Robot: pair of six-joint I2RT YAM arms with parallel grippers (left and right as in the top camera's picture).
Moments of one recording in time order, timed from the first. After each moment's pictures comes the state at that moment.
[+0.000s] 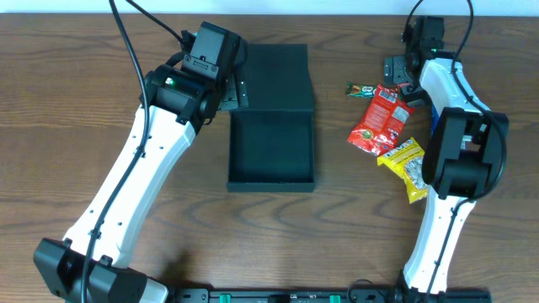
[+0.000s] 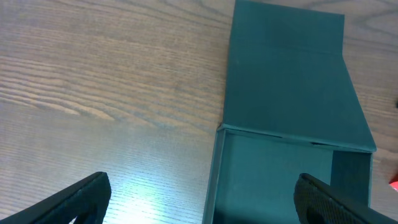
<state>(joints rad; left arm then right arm) -0.41 1.64 1.67 -1.07 -0.26 -0.49 -0.10 2.39 1.87 -0.51 0.19 -0.12</state>
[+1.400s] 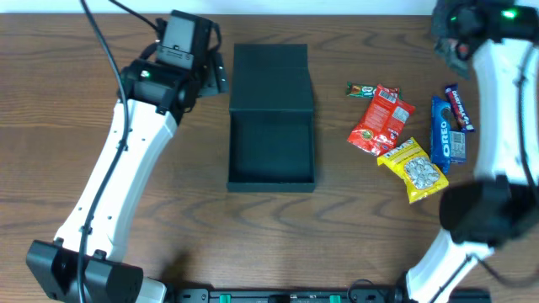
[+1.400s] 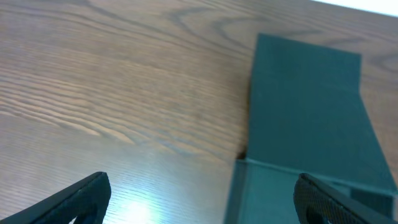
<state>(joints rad) -0.29 1.64 1.67 -1.00 -0.26 -0.43 -0.10 1.96 2.16 -0.96 0.10 0.12</state>
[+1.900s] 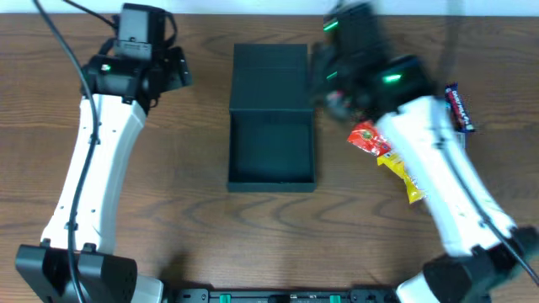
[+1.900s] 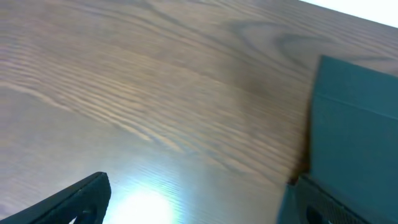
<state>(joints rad) -0.10 1.64 1.67 -1.00 -0.26 -0.36 0.49 1.72 1.76 -0.95 0.11 0.44</state>
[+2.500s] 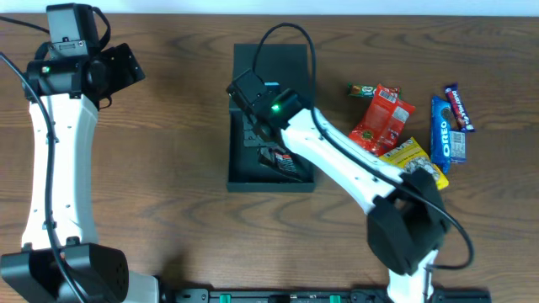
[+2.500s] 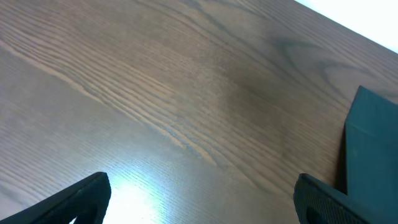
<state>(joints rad) 0.12 1.64 1.67 -0.99 -0.13 -0.32 0.73 2.02 1.68 -0.93 0.13 0.67</state>
